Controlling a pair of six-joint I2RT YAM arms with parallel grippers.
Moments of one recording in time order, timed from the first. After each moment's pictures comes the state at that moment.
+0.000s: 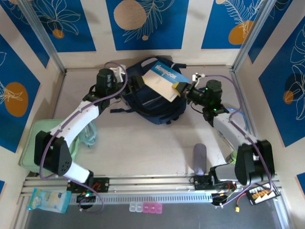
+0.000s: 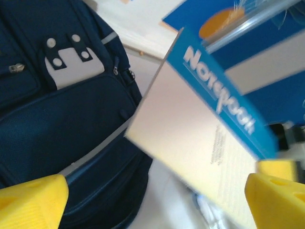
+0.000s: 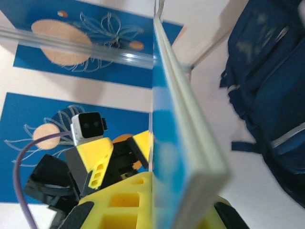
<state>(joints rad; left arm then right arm) -0.42 1.51 1.25 -0.13 0.39 -0.69 0.19 1.29 0.85 0.31 -0.70 1.22</state>
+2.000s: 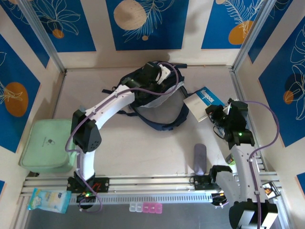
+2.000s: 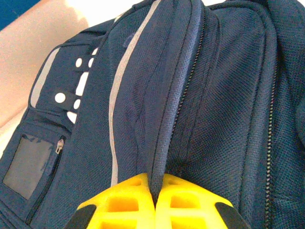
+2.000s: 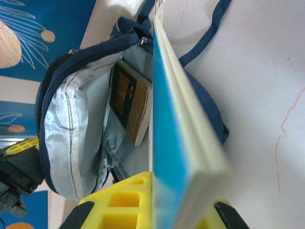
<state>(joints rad) -0.72 1.96 1.89 -0.64 -0.15 0.13 -0.08 0.79 0.72 -0.48 -0.40 0.93</state>
